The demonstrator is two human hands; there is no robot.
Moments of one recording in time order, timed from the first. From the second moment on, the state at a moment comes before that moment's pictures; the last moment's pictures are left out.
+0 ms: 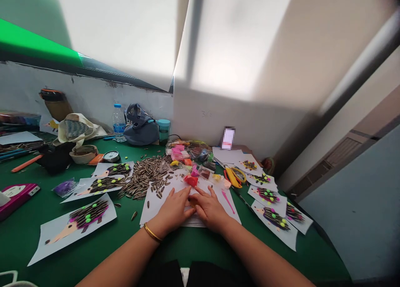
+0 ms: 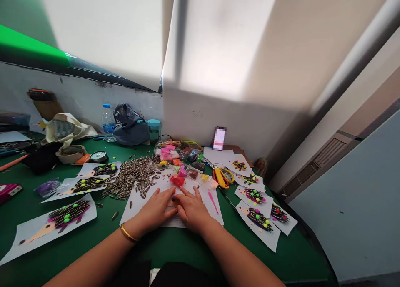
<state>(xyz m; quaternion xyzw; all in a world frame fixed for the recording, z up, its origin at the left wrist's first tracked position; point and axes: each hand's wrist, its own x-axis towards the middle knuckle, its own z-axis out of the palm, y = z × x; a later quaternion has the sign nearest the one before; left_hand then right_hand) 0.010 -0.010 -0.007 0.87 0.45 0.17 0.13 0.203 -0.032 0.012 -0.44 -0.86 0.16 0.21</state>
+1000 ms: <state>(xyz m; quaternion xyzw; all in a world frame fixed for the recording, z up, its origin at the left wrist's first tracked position) 0.010 -0.011 -0.004 0.86 0.46 0.16 0.14 0.209 -0.033 0.012 -0.46 -0.84 0.16 0.26</state>
